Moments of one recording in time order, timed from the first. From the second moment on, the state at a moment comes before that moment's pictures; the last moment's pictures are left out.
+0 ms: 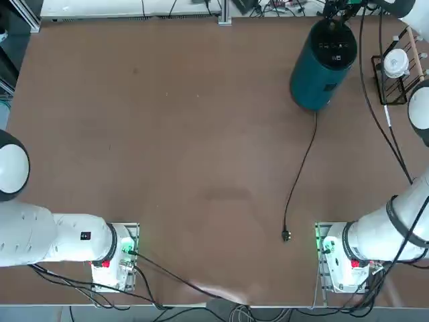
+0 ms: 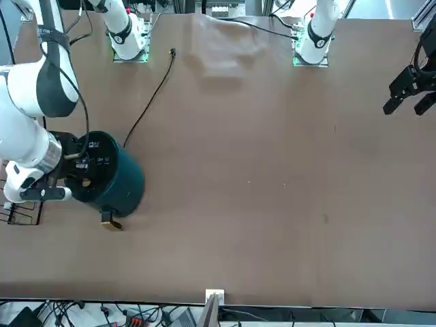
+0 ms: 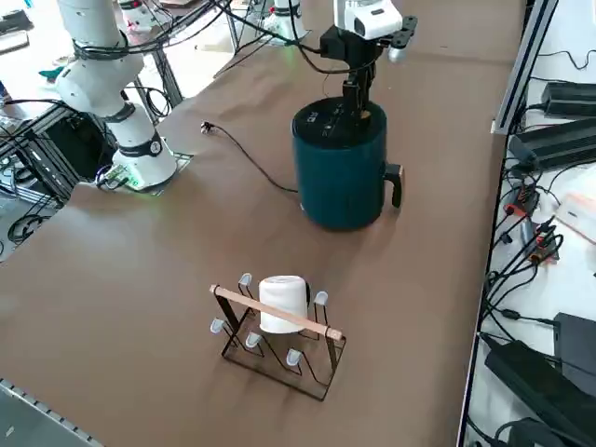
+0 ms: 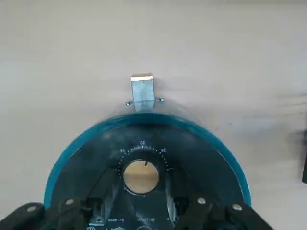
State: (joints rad) arm 0.04 0.36 0.05 -1.50 -0.02 1.89 0.08
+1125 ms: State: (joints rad) arm 0.04 0.37 0.05 -1.50 -0.02 1.91 0.08
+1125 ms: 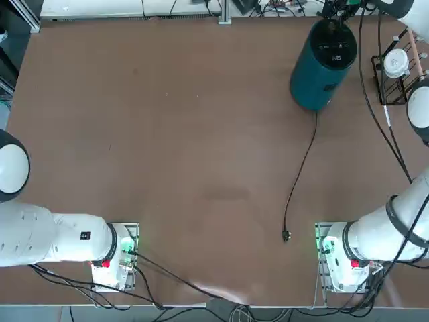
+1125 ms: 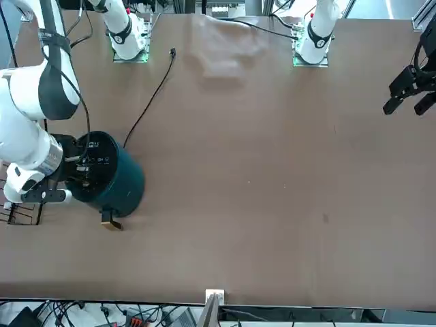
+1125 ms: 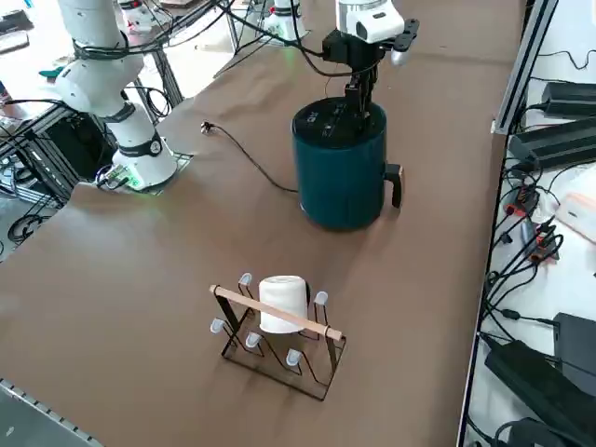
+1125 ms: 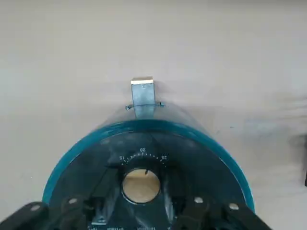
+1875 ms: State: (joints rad) arm 0.04 0.37 0.05 -1.50 -0.02 1.91 0.08
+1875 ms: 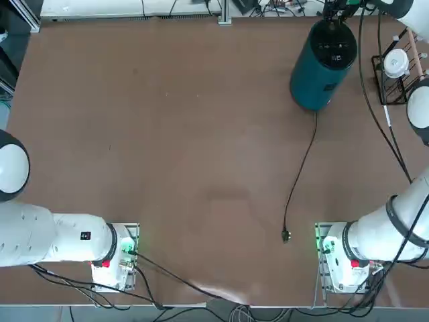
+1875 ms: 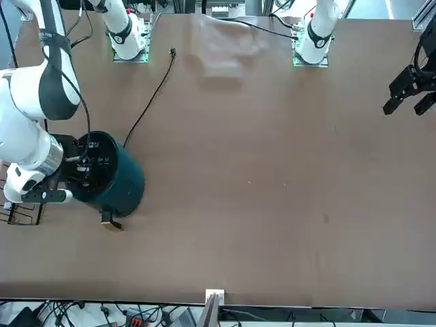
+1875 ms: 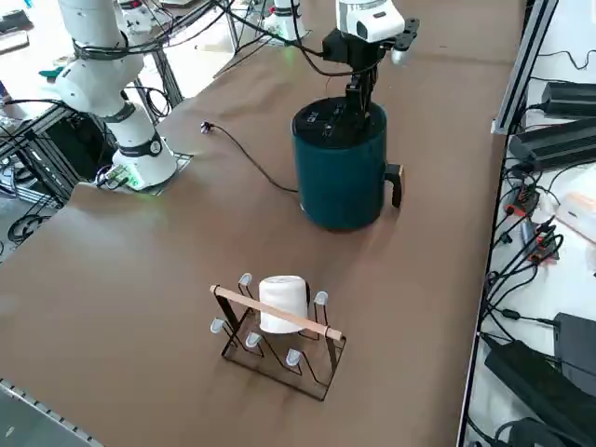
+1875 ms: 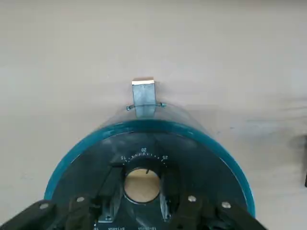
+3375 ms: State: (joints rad) arm 0.04 0.37 0.05 -1.50 -0.02 1.90 -0.46
